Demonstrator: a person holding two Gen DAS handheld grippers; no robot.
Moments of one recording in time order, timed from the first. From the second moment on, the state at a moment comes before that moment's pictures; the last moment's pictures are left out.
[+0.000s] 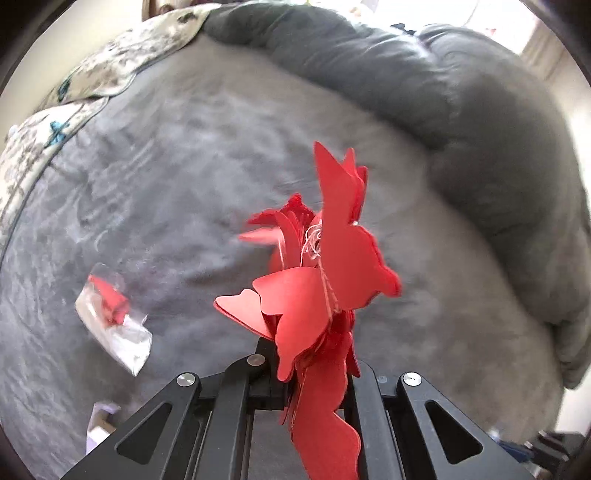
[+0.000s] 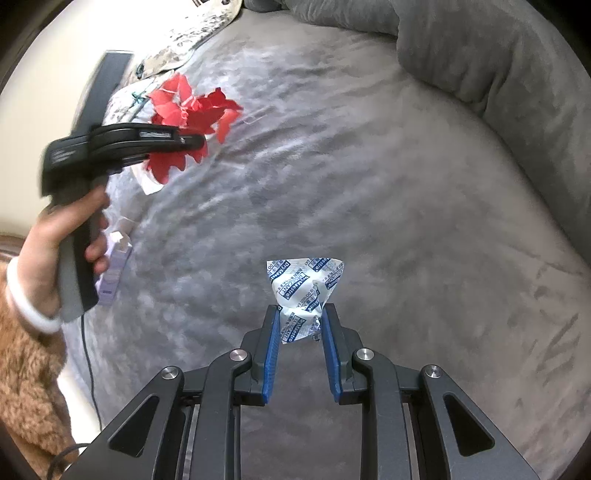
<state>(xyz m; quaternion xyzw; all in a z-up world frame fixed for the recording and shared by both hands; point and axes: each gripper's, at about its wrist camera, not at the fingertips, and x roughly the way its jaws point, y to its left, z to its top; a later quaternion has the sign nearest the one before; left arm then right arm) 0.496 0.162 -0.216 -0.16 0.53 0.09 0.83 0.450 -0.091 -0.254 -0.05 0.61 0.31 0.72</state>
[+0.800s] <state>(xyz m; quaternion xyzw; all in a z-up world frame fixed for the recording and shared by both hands) 0.063 0.216 -0.143 -0.29 0.47 0.29 0.78 0.260 0.088 -0.178 -0.15 0.55 0.50 0.65</state>
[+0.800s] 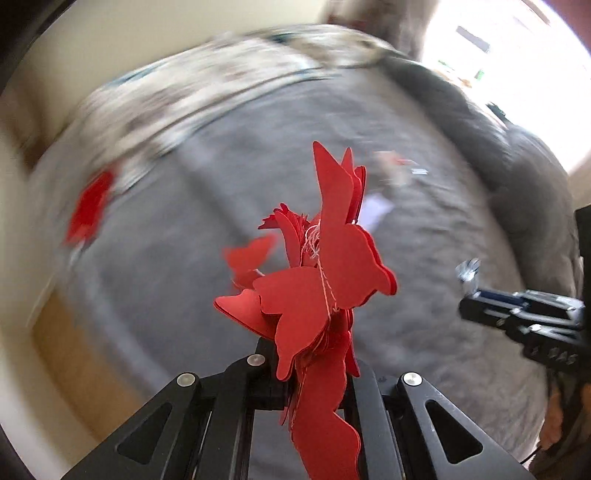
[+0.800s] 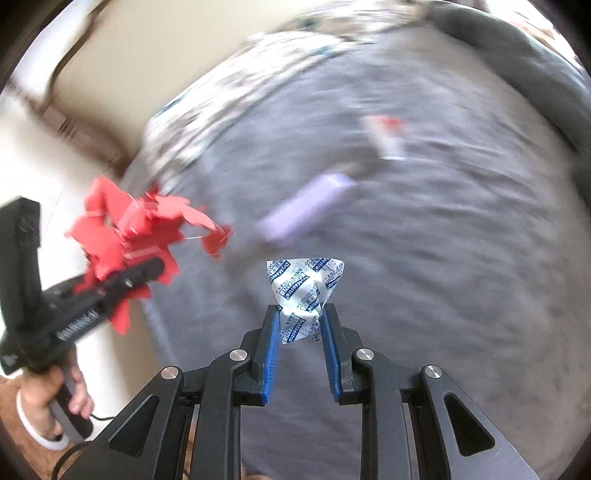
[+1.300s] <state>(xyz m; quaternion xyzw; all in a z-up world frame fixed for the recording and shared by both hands) -0.284 0.182 -0.199 -0.47 0.44 0.45 0.62 -0.058 0.224 -0.193 -0.32 0.53 0.67 0.42</state>
